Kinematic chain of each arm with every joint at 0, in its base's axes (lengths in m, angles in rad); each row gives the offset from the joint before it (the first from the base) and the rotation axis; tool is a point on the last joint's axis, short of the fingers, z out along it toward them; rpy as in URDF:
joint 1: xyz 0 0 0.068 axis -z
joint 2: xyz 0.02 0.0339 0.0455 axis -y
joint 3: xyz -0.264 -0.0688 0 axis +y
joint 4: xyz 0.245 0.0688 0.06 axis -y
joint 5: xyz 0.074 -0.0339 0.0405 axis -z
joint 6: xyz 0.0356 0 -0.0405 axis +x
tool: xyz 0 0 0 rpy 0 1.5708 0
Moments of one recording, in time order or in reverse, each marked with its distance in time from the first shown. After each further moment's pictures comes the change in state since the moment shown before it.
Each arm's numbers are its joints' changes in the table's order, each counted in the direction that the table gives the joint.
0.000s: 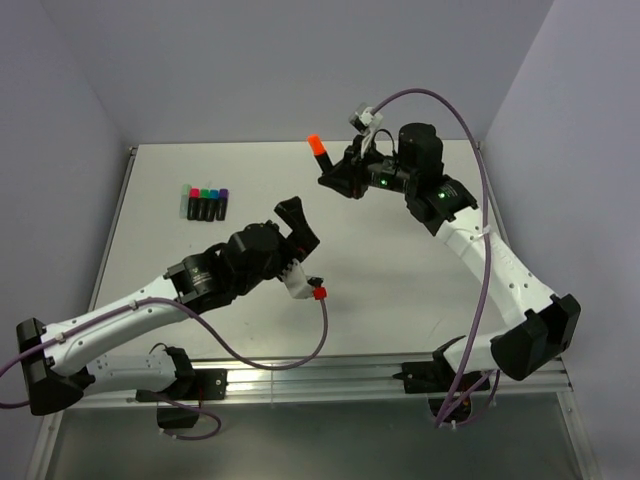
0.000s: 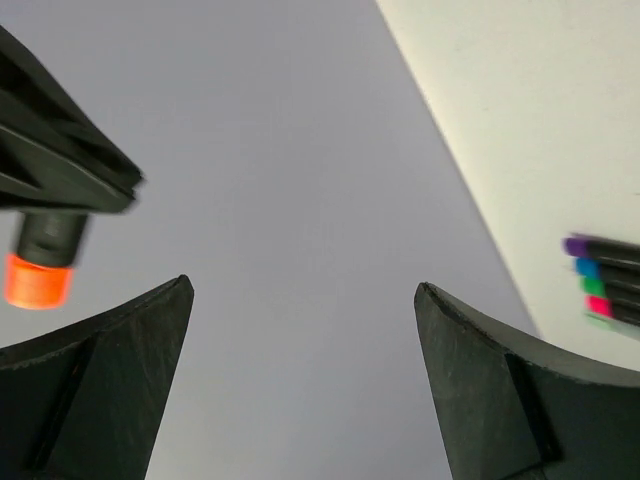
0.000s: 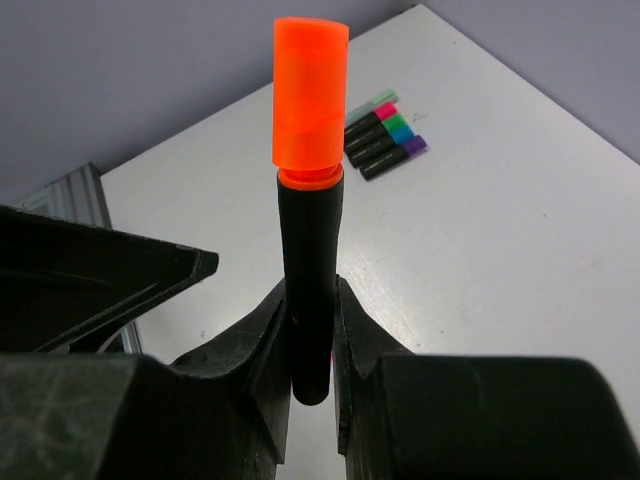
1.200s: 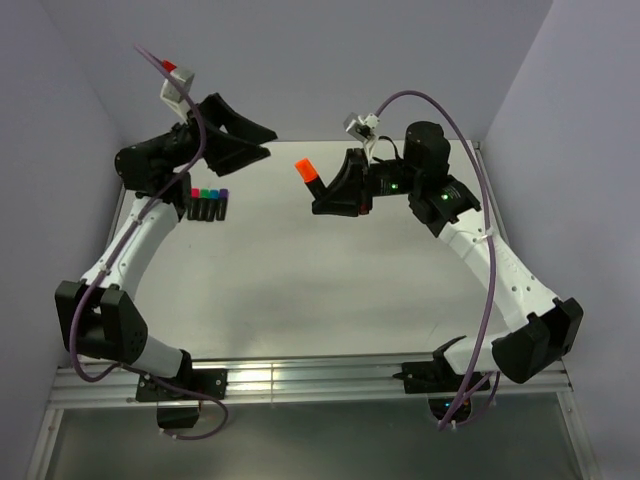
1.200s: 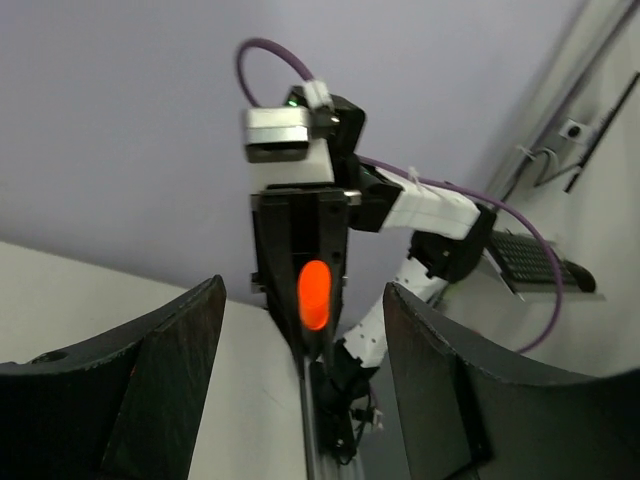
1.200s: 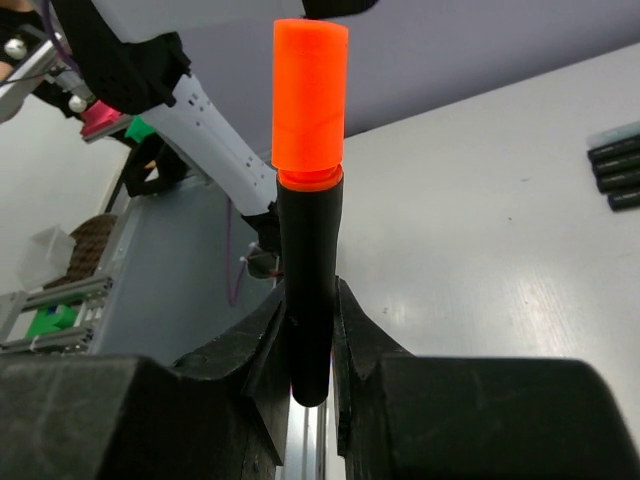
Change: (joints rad) left arm -0.890 -0.378 -0.272 1.528 1.532 -3.132; right arm 0.031 0.018 0.006 0.088 -0.530 0.227
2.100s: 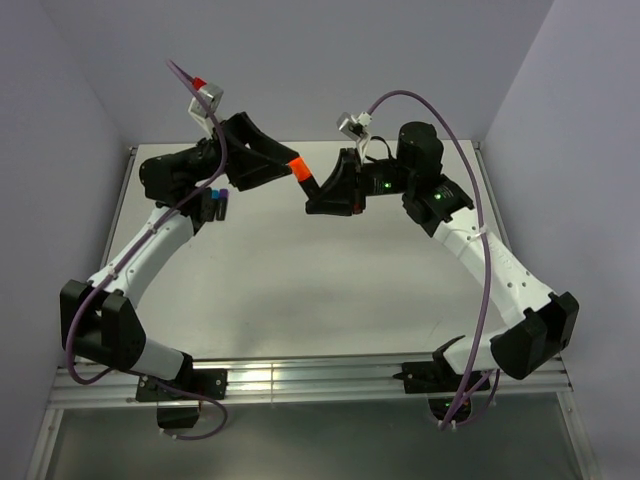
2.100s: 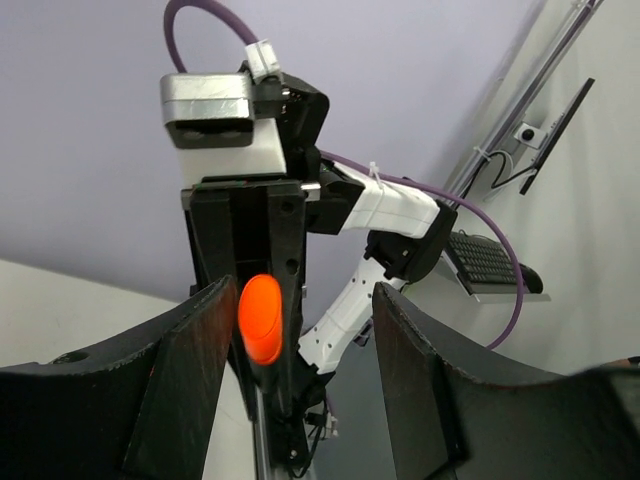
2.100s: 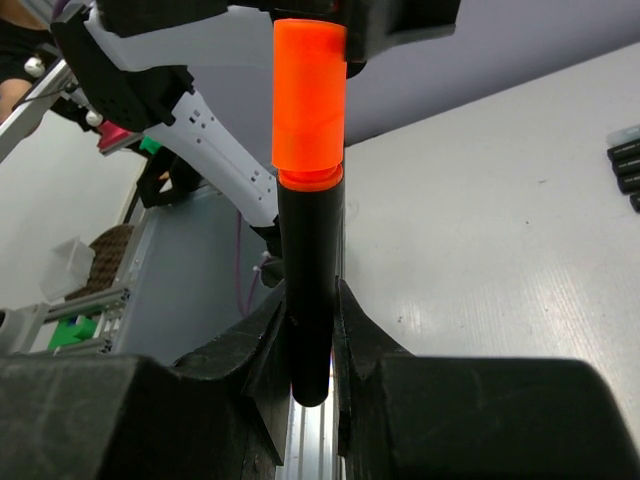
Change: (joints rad) left arm 0.166 0.031 0.101 0.011 -0.054 0.012; right arm -0.043 -0.023 -0.005 0.053 0.025 0.079
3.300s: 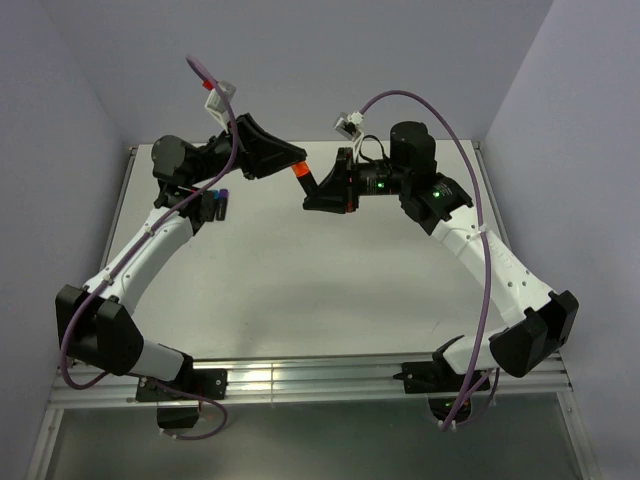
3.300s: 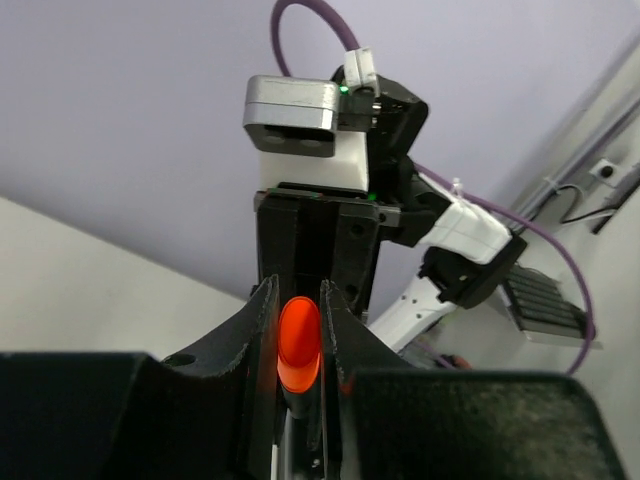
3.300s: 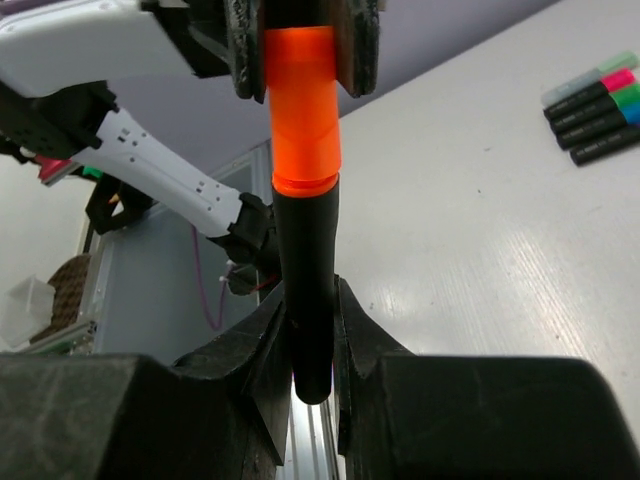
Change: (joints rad) left arm 0.037 0.013 -0.023 -0.337 -0.084 0.238; right arm -0.021 -0.014 -0.050 -0.145 0.174 -0.051
